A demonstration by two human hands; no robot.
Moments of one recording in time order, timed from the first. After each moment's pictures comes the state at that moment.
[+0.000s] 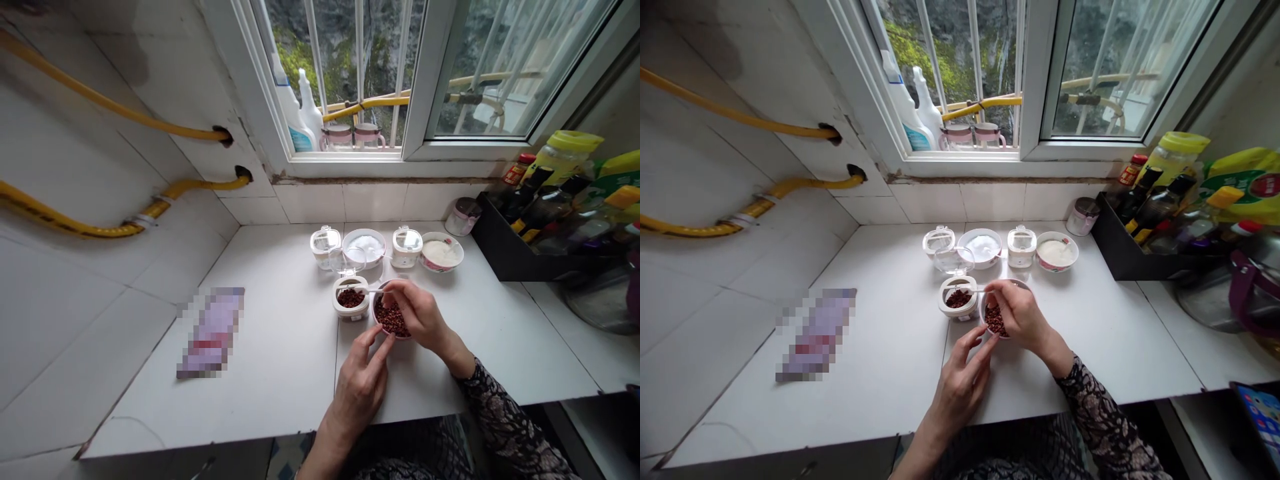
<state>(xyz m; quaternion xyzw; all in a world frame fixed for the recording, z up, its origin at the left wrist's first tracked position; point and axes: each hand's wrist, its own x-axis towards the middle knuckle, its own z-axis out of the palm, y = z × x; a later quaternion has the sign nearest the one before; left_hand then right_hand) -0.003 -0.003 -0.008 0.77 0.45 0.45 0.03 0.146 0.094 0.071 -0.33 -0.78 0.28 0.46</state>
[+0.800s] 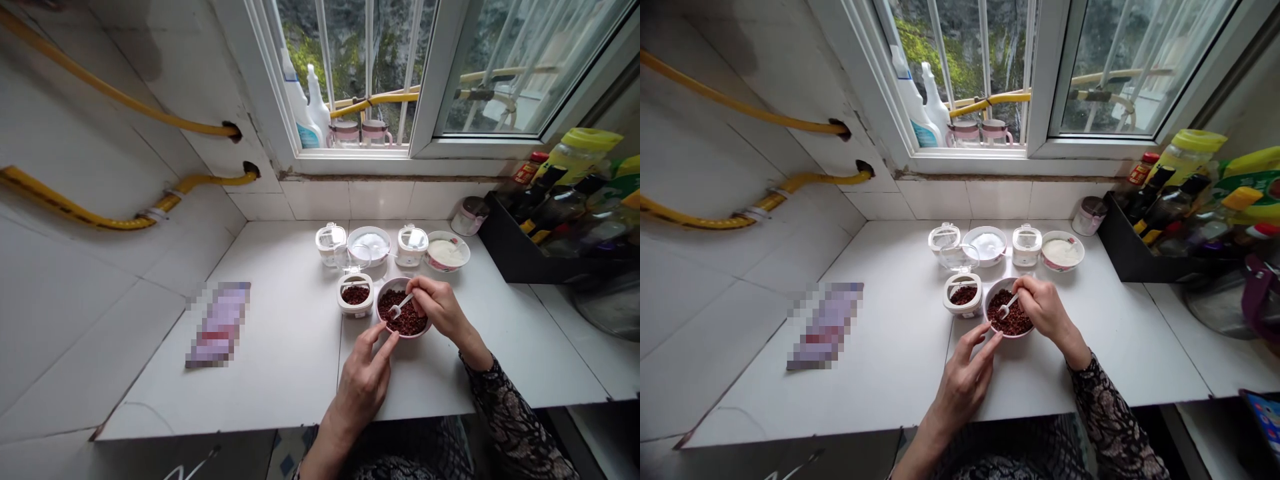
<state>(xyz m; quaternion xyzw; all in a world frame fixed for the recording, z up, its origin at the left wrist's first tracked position) -0.002 -0.003 -0.005 0.77 0.46 0.44 0.02 0.172 0.106 0.074 -0.46 -0.73 0.35 0.36</state>
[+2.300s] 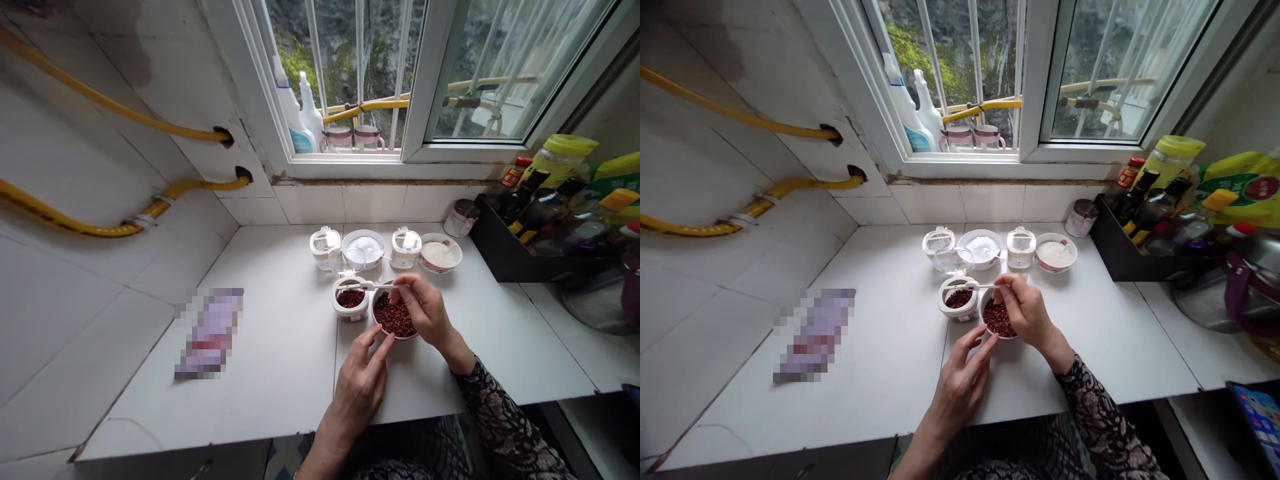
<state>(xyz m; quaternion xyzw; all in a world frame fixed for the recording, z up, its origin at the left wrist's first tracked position) -0.003 -0.002 -0.006 0.77 0.45 0.44 0.02 0.151 0.095 0.076 -0.37 -0.74 0.30 0.48</state>
